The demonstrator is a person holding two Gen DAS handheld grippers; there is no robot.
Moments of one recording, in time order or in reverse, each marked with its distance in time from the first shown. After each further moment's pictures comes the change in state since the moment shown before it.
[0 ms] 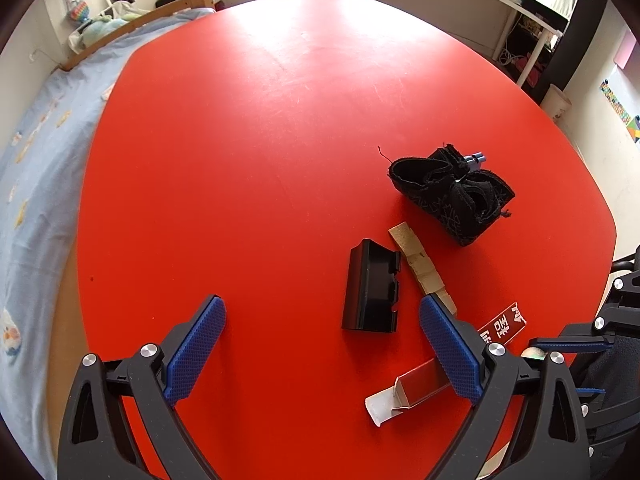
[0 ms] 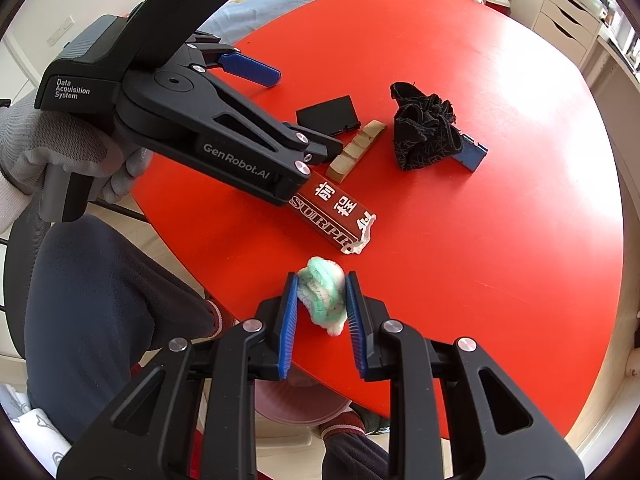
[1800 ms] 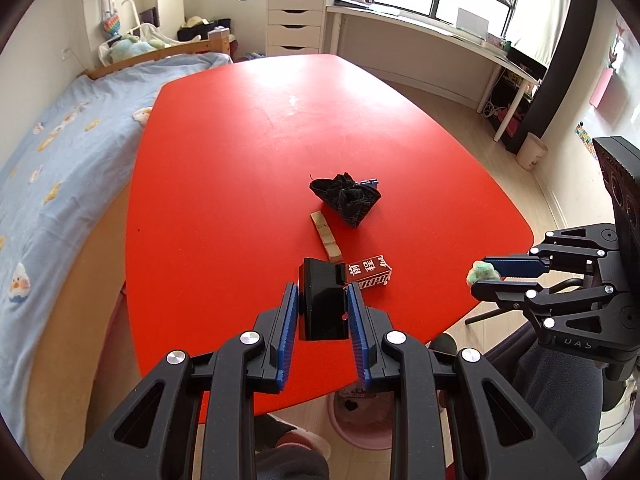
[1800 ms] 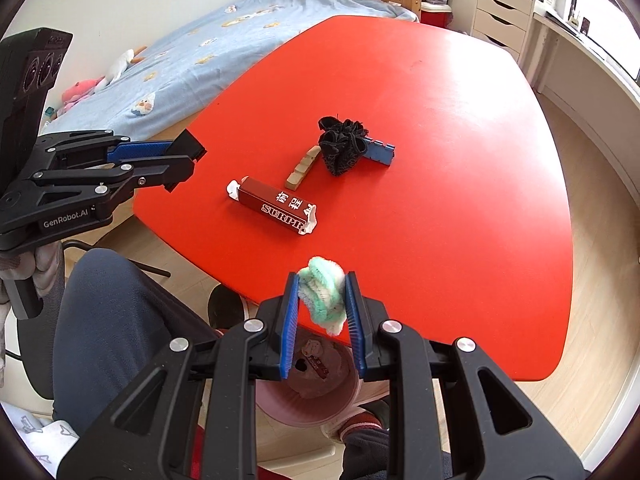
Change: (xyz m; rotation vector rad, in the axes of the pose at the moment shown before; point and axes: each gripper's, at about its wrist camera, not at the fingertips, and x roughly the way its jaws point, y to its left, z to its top) left arm -0.113 -0.036 -0.065 -0.079 -0.190 -0.048; right arm -0.074 -0.020 -0.043 0.179 -0.164 -0.041
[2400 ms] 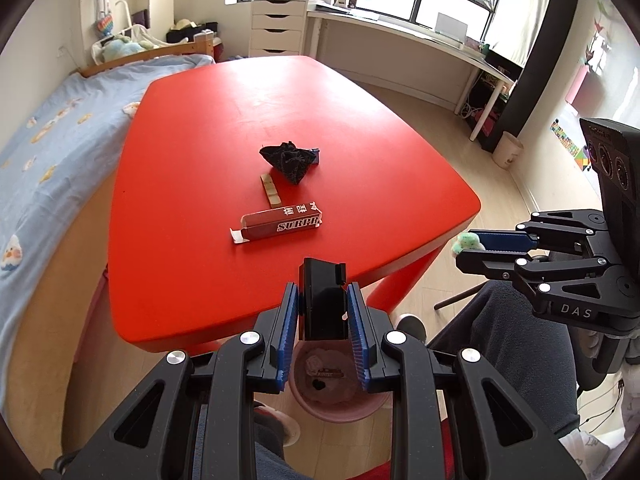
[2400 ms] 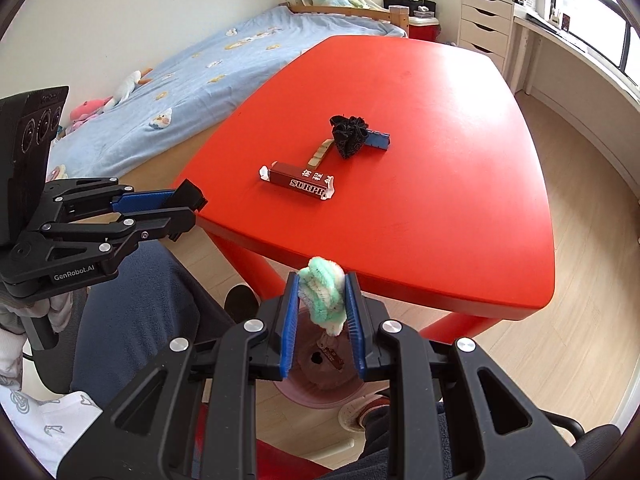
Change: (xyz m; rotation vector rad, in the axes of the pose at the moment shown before) left arm -0.038 -0.041 -0.054 0.000 -0.016 -0.069; right arm -0.059 0.017 -0.056 0.044 -0.077 0.015
